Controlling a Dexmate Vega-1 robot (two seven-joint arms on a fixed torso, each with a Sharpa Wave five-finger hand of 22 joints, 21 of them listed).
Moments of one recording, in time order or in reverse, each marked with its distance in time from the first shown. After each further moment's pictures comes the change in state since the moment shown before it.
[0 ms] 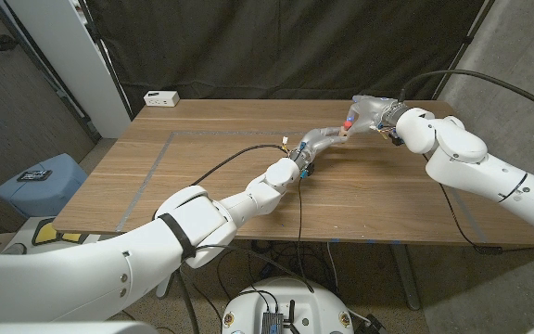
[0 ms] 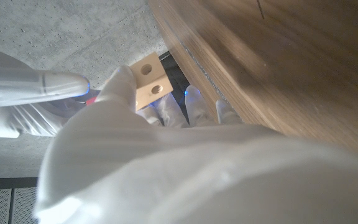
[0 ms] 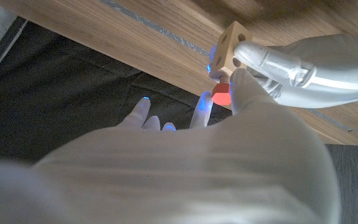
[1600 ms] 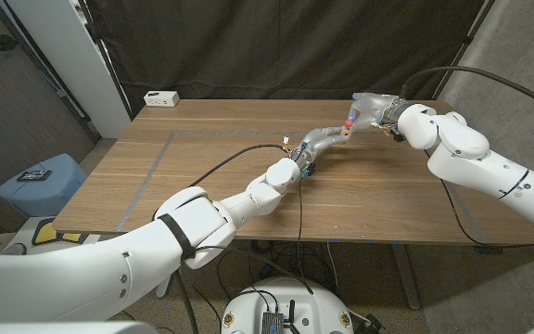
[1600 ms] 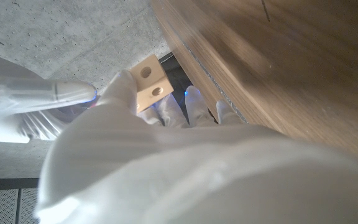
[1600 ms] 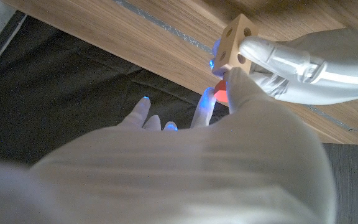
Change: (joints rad) left arm 0.009 0.007 0.006 -0.019 0.009 -0.012 0.003; left_hand -0.050 0.024 0.002 0.011 -0.003 -0.048 0.009 -0.001 0.006 -0.036 0.004 -0.001 0.005 -0.004 -0.004 0.000 0.003 -0.005 0.016 0.000 0.000; right arm 0.003 0.004 0.019 0.012 -0.004 0.026 0.013; right_hand 0.042 0.010 0.012 0.004 -0.008 0.065 0.007 0.044 0.004 0.027 -0.023 0.006 -0.001 0.011 -0.011 0.000 0.000 0.005 -0.005 0.000 0.000
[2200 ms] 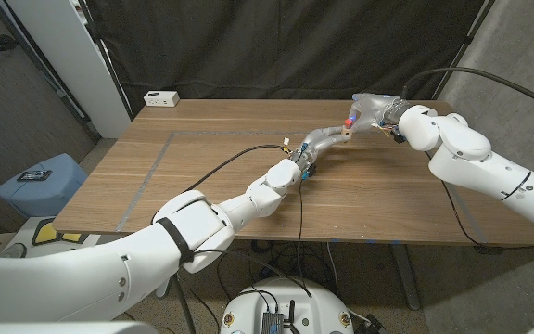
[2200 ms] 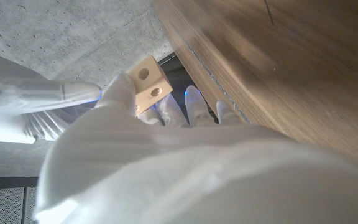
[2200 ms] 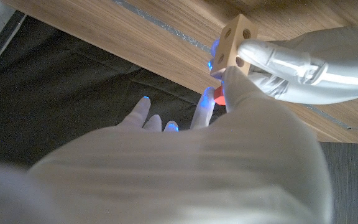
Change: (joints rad) left arm 0.018 0.011 0.000 -0.035 0.010 -0.002 0.008; left_hand -0.032 0.000 -0.011 0.011 0.000 -0.011 -0.007 -0.004 0.000 -0.001 0.001 0.000 0.001 0.000 0.000 0.000 0.000 0.000 0.000 0.000 0.000; right arm -0.011 -0.007 0.007 -0.009 0.007 0.001 -0.008; right_hand 0.031 0.009 0.004 -0.004 -0.004 -0.003 0.006 0.015 0.003 0.010 -0.011 0.000 -0.002 0.007 -0.007 0.000 -0.005 0.007 -0.007 0.000 0.000
